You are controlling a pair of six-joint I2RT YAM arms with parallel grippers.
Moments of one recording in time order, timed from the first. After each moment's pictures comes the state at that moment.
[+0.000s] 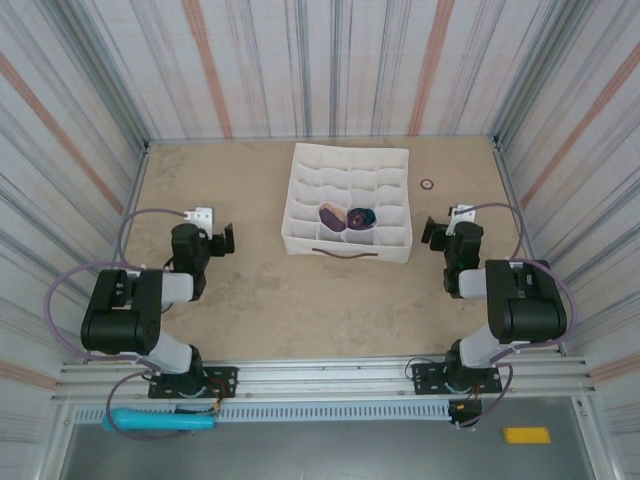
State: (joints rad) left arm -0.03 1.51 0.39 0.71 0.00 0.05; right arm -0.02 1.55 0.38 0.81 0.10 0.08
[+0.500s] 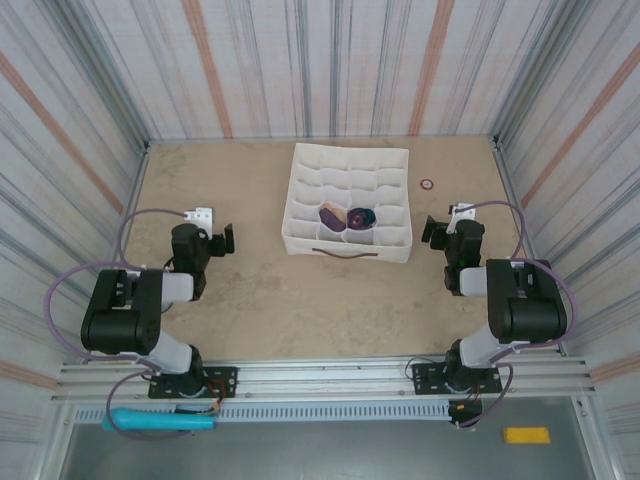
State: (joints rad) left arm -0.03 1.51 0.39 0.70 0.00 0.05; right arm -0.03 1.55 0.39 0.77 0.08 0.08
